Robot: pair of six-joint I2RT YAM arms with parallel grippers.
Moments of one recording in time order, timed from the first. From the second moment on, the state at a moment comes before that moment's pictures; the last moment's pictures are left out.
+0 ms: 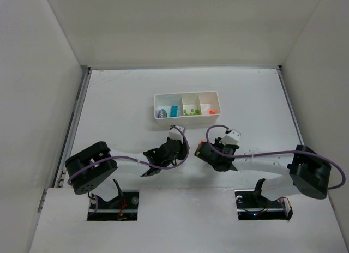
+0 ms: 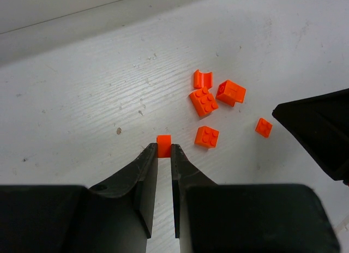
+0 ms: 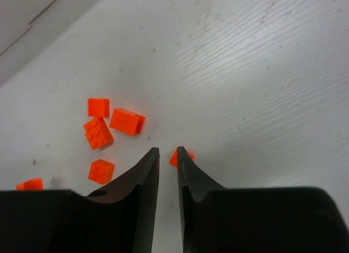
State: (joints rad) left arm -1.06 1.49 0.47 0.53 -0.35 -0.56; right arm 1.07 1.37 0.68 -0.61 0.82 1.53
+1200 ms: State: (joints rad) left arm -1.05 1.49 0.47 0.53 -0.35 -0.57; right arm 1.04 1.41 0.60 -0.29 0.73 1.10
